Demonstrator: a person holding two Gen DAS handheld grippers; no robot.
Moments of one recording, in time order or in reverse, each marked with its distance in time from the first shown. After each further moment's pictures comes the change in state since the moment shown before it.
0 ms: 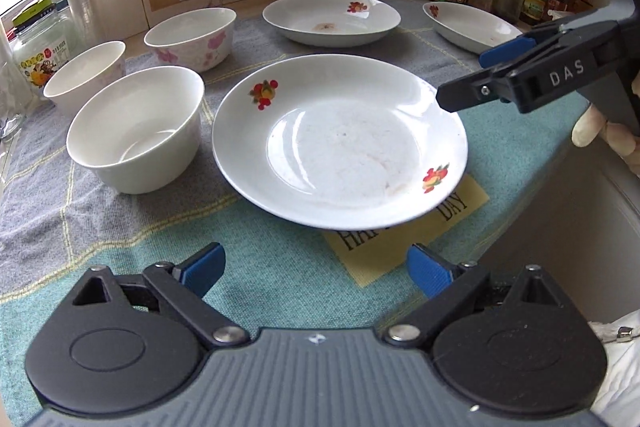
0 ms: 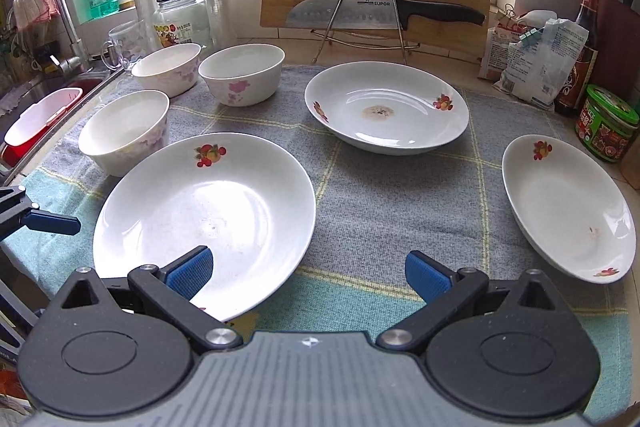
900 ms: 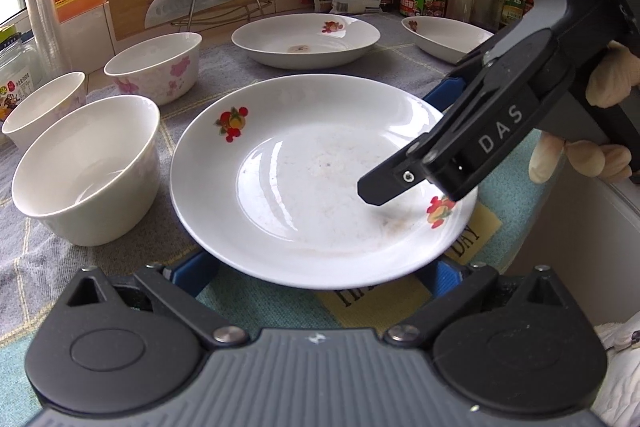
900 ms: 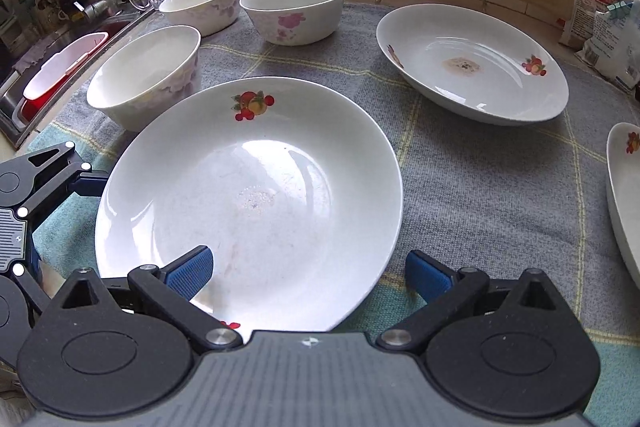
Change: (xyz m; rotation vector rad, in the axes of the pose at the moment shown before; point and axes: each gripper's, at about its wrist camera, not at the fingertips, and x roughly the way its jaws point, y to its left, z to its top) left arm 0.029 -0.002 0.009 0.059 -0.111 -0.053; right arm 0.063 0.023 0.013 -0.069 0.181 0.131
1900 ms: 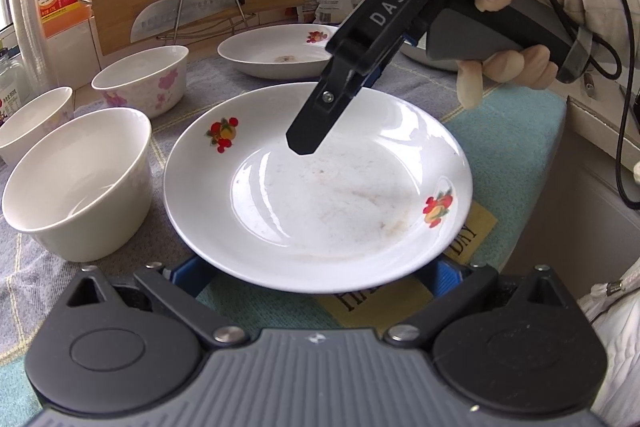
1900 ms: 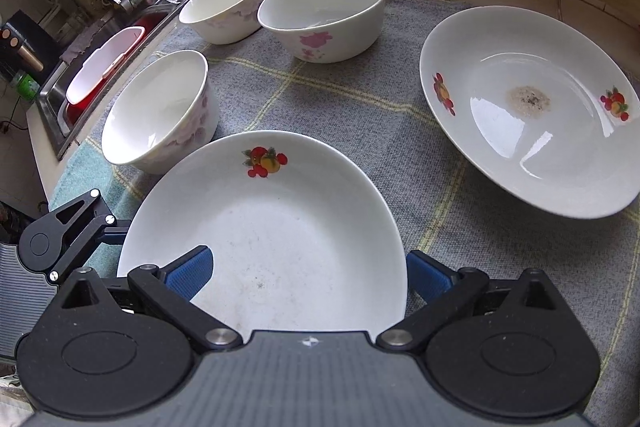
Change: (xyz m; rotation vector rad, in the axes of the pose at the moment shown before) left arm -0.003 0.001 -0.002 0.041 -0.046 -0.044; right arm 0.028 -0.033 0.071 -0.029 0.144 0.238
